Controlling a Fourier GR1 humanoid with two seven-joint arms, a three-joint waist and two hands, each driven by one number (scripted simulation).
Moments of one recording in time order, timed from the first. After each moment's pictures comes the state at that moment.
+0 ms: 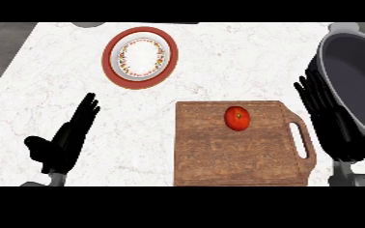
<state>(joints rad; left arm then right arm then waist) -0.01 0.45 -0.31 -1.43 0.43 0.19 -0.13 -0.04 -0.37 0.06 -1.56 -0.42 0.04 -0.13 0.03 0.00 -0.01</state>
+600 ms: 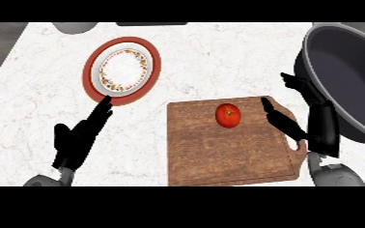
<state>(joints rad) -0.06 0.46 -0.39 -1.39 0.38 0.15 0.00 -0.11 -0.32 0.20 -1.60 0.13 -0.52 0.00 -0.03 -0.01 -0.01</state>
